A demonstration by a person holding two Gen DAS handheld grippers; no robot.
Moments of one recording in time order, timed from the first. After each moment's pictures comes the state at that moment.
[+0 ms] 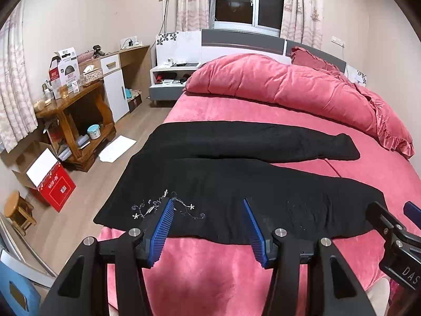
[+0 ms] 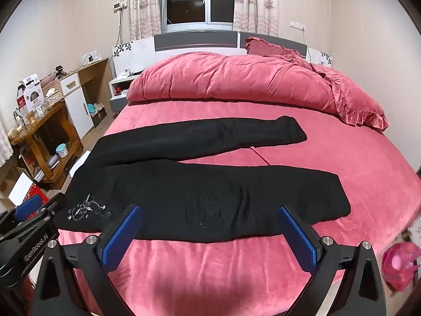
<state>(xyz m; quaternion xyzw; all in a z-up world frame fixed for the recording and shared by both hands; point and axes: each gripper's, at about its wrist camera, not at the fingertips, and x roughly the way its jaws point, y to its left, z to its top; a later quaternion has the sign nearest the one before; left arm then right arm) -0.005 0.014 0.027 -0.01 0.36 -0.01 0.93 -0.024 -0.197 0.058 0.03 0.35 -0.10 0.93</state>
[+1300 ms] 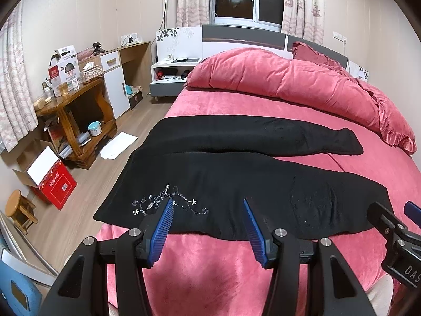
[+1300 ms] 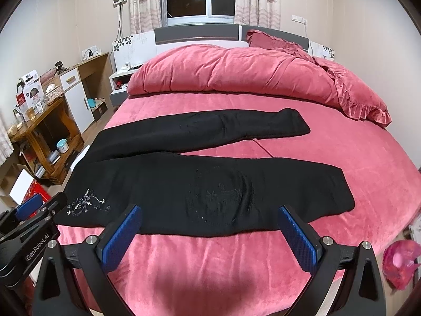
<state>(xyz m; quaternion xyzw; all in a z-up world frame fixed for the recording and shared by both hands) -0.002 0.016 0.017 0.00 0.37 -0.01 0.93 -0.018 -0.202 0.050 0.04 0.37 -0.09 0.92</state>
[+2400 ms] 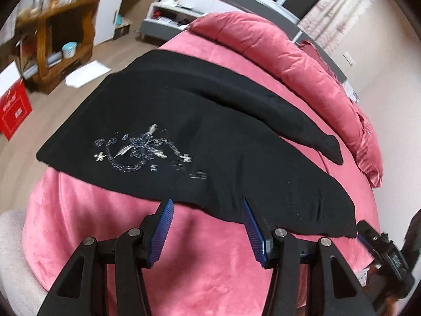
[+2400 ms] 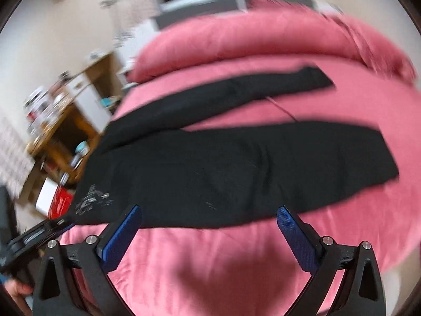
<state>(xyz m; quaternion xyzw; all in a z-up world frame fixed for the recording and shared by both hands) 0.047 0.095 -0.079 -0.19 0.48 -0.08 0.85 0.011 -0.271 -0.032 0.17 0.42 -0.05 0.89</state>
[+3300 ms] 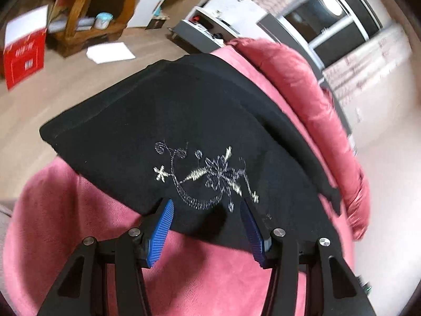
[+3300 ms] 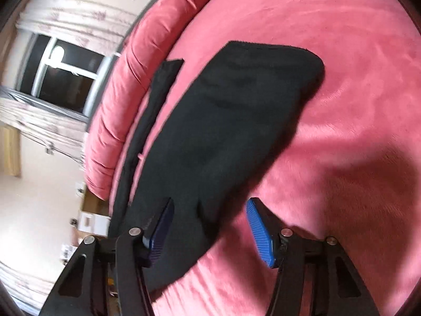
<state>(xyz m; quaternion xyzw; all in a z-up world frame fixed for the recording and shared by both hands) 0.072 0.184 -0.151 -0.34 0.42 -0.06 0.84 -0.034 -0.498 -0.147 0.53 0.28 -0.12 0.79</state>
